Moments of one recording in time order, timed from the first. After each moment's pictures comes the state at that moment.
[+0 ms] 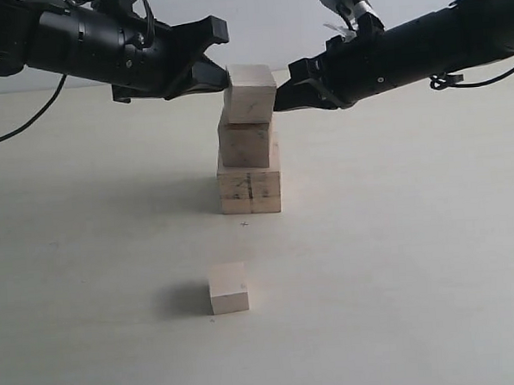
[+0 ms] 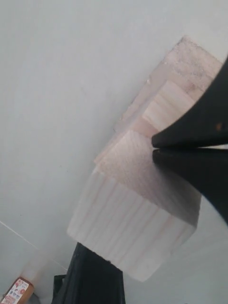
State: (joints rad) left arm -0.45 1.83 -1.26 -1.19 0.50 0.68; right arm 0.07 1.99 -1.26 1.39 0.87 -1.27
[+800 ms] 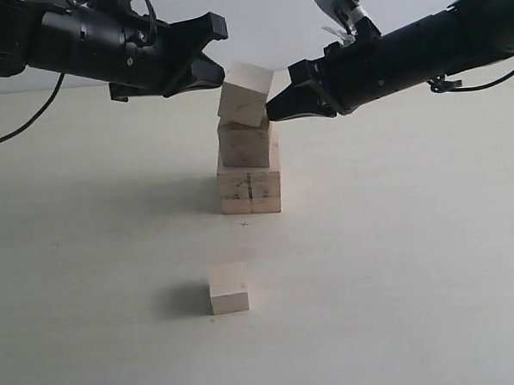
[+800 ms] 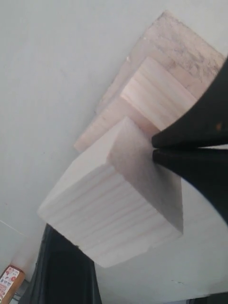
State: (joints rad) left arm -0.45 1.83 -1.26 -1.19 0.45 0.65; right arm 0.07 1.99 -1.26 1.35 0.93 -1.20
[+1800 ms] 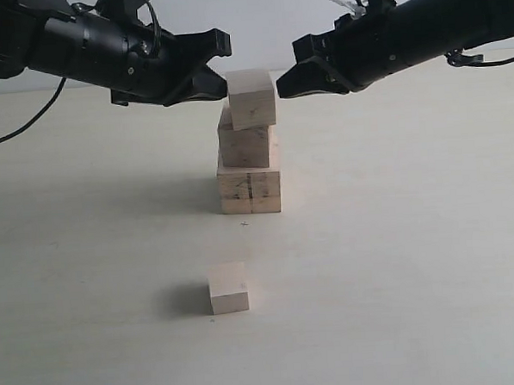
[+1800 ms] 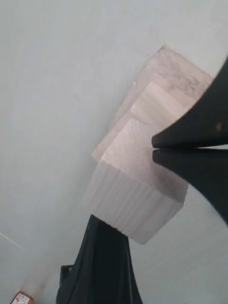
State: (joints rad) left arm -0.45 1.83 -1.26 -1.09 0.48 0.62; right arm 0.07 1.90 -1.26 1.25 0.85 -1.08
